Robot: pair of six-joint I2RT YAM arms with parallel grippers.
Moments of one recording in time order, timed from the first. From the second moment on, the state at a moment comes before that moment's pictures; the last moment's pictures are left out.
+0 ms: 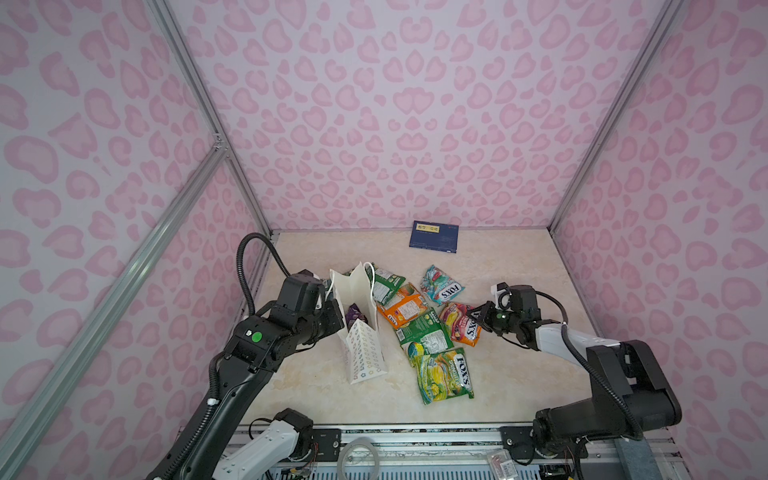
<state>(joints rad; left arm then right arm) -0.44 0.93 1.17 -1.08 0.03 -0.76 0.15 1.43 0.57 0.09 -0.55 0.77</state>
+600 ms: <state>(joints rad) -0.44 0.92 1.17 -1.06 0.11 -0.82 0.18 1.11 0.80 -0.29 -0.45 0.73</state>
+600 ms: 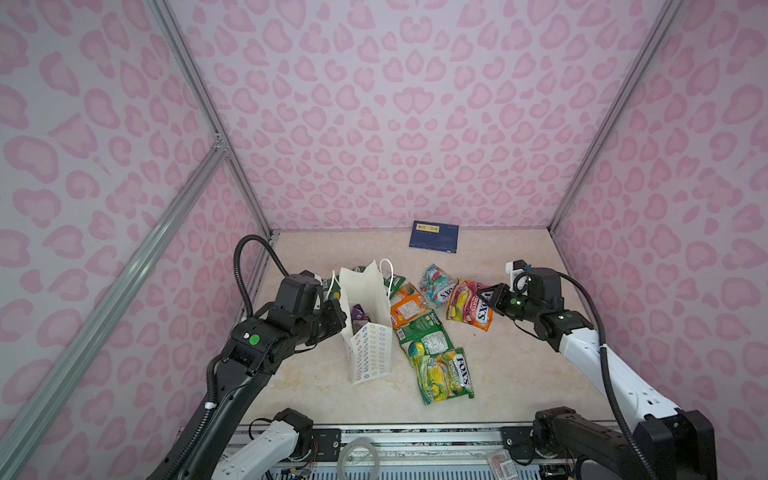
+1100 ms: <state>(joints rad) -0.44 0.88 1.11 -1.05 0.11 -0.83 0.30 1.05 1.11 -0.53 -0.34 0.70</state>
